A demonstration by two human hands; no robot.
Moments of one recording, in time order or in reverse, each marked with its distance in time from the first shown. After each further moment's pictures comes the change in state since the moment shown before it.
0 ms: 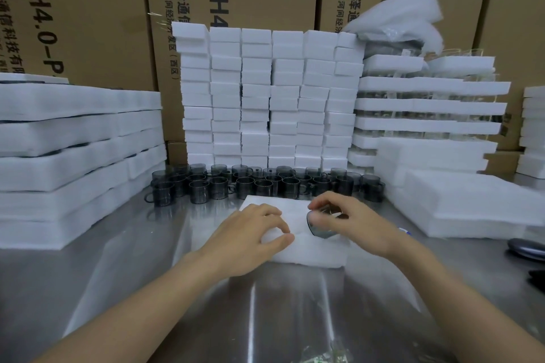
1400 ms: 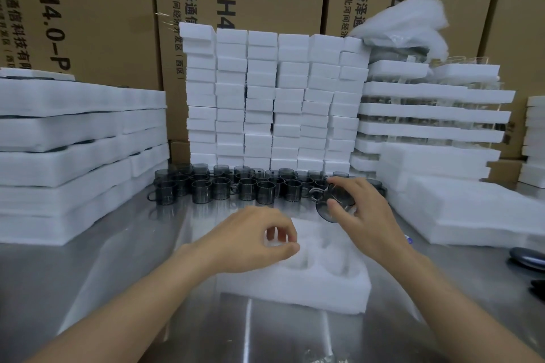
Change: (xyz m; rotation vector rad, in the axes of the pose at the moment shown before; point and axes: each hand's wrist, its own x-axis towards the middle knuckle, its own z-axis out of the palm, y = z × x) left_hand -0.007 0.018 -0.028 -0.163 -0.042 0.083; right_hand 0.001 0.005 0.003 -0.241 0.432 -0.098
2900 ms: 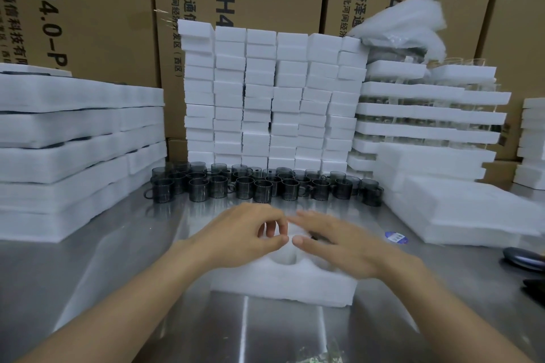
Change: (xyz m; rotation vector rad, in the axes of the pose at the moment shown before) left_hand 0.004 -0.016 0.001 0.048 0.056 0.035; right_hand -0.015 -0.030 0.000 -0.156 -0.698 -0.052
